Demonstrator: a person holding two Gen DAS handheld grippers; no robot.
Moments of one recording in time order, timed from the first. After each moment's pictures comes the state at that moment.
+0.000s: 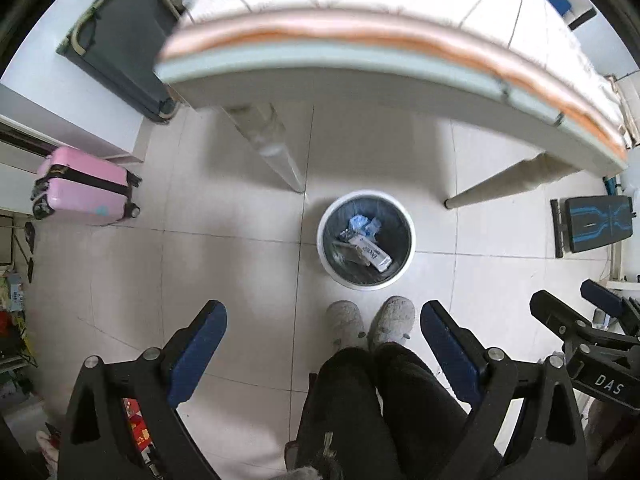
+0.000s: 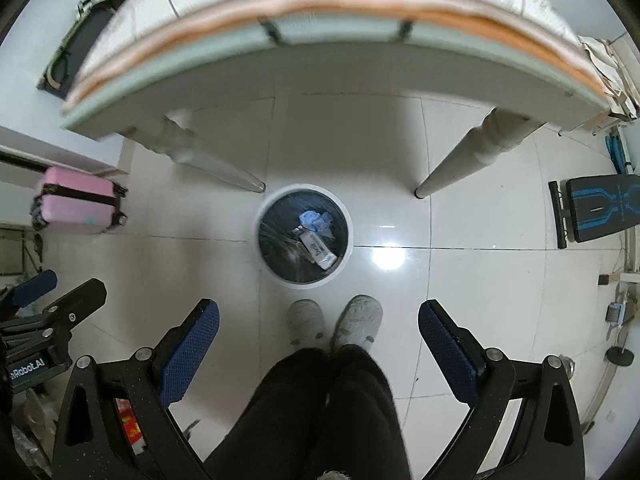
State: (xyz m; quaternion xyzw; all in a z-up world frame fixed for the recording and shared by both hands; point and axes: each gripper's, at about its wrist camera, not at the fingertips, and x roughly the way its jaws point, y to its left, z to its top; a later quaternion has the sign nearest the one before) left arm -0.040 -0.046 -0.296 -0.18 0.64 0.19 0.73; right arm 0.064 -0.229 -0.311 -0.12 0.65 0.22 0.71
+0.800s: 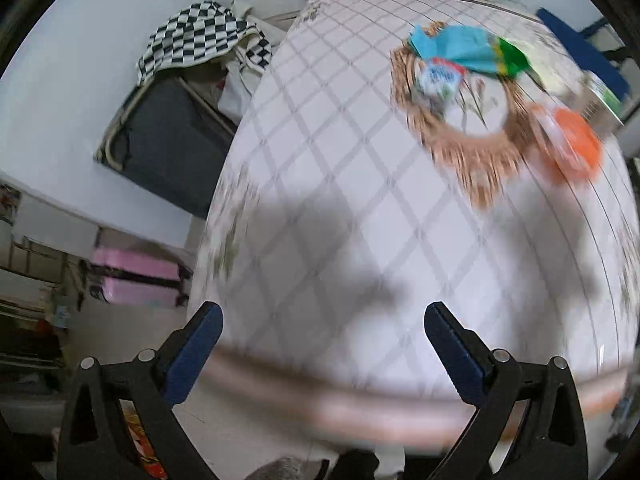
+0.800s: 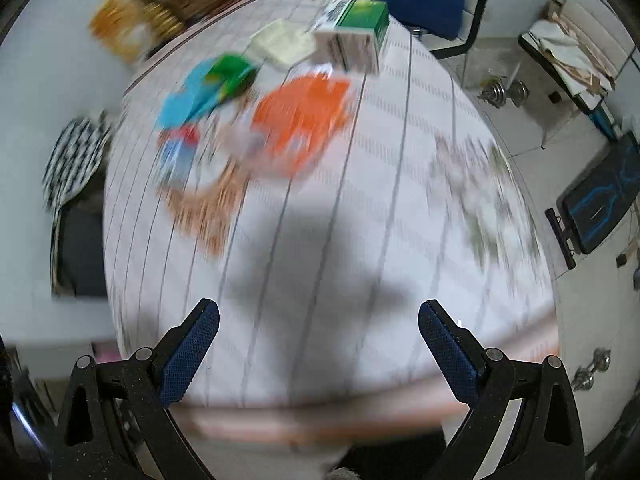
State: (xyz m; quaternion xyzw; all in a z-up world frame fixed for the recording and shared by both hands) left arm 0.249 0.051 -0.197 -0.10 0.57 0.33 0.74; right arm 0.447 -0.180 -0.169 0.07 0.63 0.13 0.76
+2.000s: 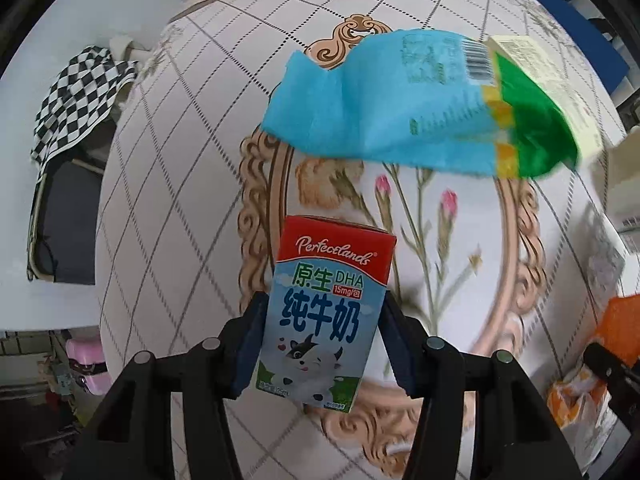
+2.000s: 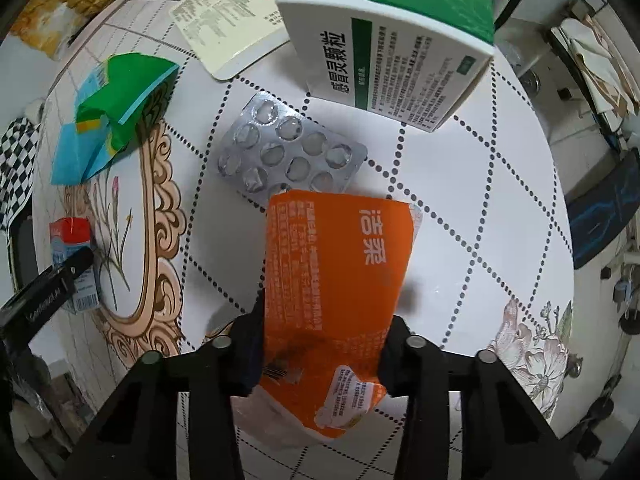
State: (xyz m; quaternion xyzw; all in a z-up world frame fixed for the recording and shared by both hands) left arm 0.477 0.091 -0.258 -0.07 0.63 0.22 0.74; right arm 0.602 -0.101 -0.272 0.00 0.69 0.11 0.71
